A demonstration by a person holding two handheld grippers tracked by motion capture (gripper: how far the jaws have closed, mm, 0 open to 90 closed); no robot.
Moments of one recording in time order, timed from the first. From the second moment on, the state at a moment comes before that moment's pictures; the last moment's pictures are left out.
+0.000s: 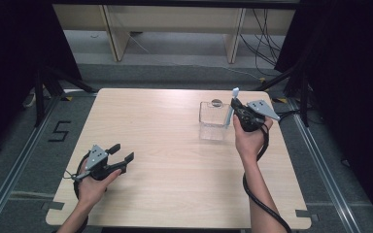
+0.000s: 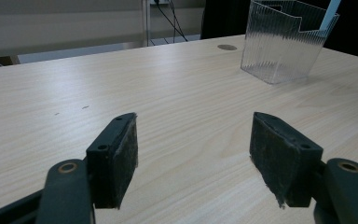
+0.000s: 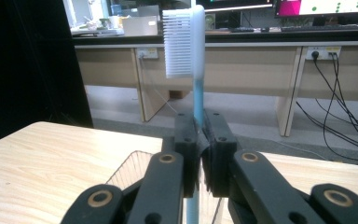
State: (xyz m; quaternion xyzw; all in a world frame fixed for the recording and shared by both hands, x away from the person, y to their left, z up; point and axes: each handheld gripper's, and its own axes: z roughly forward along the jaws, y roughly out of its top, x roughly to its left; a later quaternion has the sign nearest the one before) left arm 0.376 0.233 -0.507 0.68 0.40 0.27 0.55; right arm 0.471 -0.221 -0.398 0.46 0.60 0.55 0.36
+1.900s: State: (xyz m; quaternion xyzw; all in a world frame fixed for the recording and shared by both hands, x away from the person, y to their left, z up) left arm 0.376 0.233 -0.509 0.68 0.40 0.27 0.55; right arm 0.468 -0.220 -0.445 0.48 0.62 0.52 0.35
